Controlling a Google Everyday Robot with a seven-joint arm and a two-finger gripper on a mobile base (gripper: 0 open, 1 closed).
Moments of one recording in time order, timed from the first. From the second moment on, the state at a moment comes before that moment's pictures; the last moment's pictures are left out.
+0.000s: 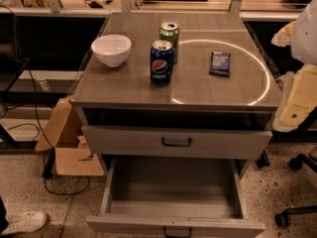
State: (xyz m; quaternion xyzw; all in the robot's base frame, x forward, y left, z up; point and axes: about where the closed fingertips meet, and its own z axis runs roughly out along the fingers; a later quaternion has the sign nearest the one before) arm 0.438 -0.217 0.976 -0.60 0.78 -0.03 0.16
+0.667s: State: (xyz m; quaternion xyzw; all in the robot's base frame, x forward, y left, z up) arm 0.438 -0.217 0.976 -0.60 0.78 -0.03 0.16
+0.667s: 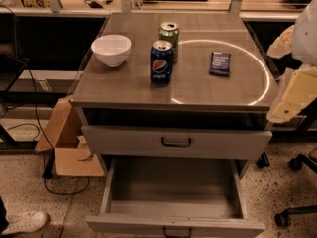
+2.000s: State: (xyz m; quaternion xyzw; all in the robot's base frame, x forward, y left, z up) arm 0.417 -0.222 0.957 -0.59 0.79 -0.03 0.17
